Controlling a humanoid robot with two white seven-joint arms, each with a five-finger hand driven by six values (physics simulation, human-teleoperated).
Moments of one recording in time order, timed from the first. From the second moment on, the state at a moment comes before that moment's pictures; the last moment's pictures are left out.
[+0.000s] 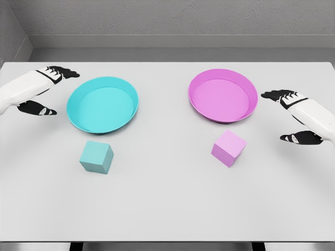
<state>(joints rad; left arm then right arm) -0.51 0.90 -0.54 -1.29 -0.30 -0.61 -0.16 -0.05 -1.09 0.38 -1.76 0.18 -0.31 -0.08</state>
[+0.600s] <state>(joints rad) -0.45 1.00 -0.60 -1.50 -0.36 -0.61 -0.20 -0.32 -1.06 0.56 -1.76 0.19 -0.41 0.27</state>
